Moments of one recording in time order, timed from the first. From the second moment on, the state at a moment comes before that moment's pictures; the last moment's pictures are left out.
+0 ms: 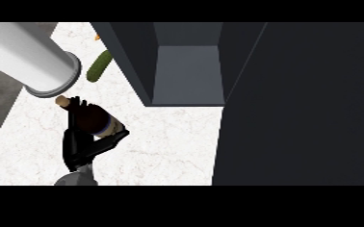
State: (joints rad) left arm -0.07 0.02 0.13 -1.15 0.32 0.17 -0.48; right arm -0.13 -0.08 0.13 -2.50 -0.06 0.03 0.71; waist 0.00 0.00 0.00
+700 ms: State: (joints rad) left arm -0.16 0.05 0.09 -1.01 0.28 0.08 -0.58; right arm -0.12 -0.09 0.12 -2.49 -0.06 0.04 0.69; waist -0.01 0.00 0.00
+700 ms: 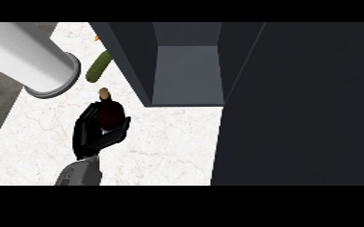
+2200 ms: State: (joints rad) left arm 0.02 0.18 -0.03 -1.59 0.31 -0.13 -0.36; right arm -0.10 -0.07 0.10 -2.49 -0.07 0.07 0.68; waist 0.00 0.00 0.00
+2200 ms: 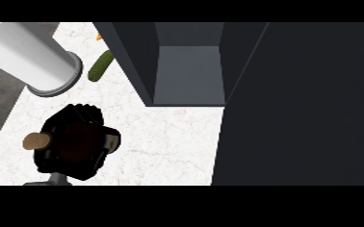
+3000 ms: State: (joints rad) left arm -0.17 0.03 -0.23 -1.83 0.20 0.10 0.02; right arm -0.06 -0.06 0.08 -2.49 -0.07 0.09 0.64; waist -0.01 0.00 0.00
